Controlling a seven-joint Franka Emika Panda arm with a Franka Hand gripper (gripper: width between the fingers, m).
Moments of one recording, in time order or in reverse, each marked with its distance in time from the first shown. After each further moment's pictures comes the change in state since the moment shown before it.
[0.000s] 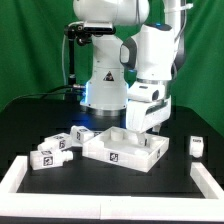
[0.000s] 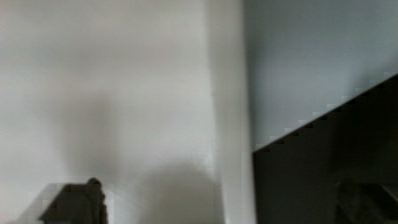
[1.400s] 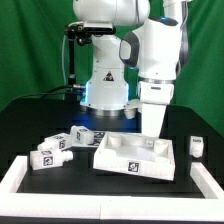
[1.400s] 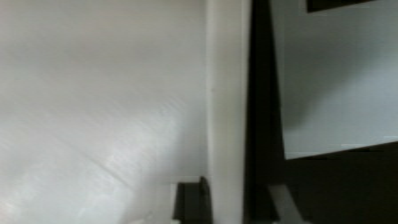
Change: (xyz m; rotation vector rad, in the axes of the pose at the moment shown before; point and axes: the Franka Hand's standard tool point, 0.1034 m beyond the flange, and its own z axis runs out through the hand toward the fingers) arm 0.021 0.048 -0.010 0.019 -0.029 -0.395
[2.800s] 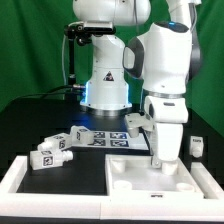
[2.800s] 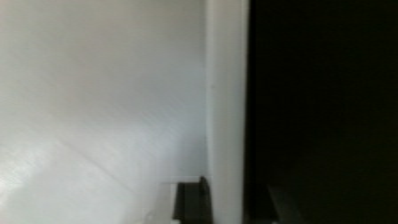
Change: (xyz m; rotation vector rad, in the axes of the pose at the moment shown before) arm 0.021 0.101 0.012 -0.003 0.000 -0.202
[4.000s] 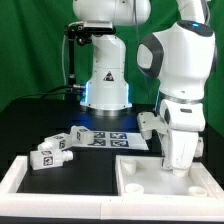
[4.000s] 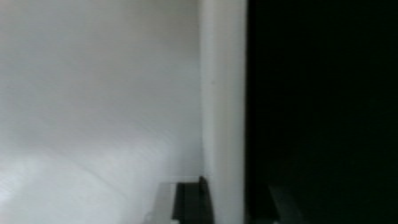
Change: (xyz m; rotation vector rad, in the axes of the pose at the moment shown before) arm 0.014 0.000 -0.002 0.105 -0.039 0.025
